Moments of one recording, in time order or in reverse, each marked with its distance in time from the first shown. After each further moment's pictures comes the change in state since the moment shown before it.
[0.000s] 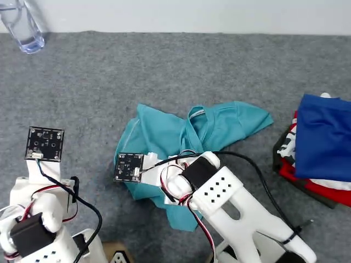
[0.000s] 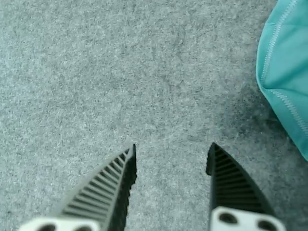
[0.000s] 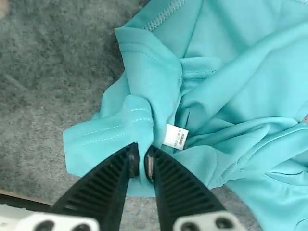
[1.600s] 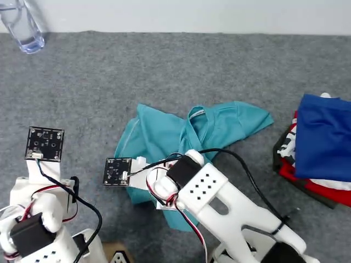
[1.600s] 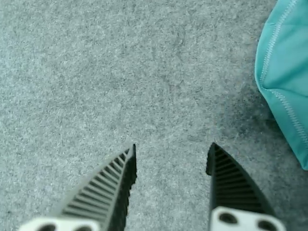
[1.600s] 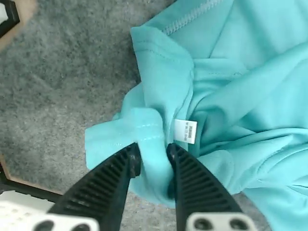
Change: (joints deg) left arm 0.0 0.0 0.0 0.0 0.0; right arm -4.9 6.9 -5.1 3.5 -4.0
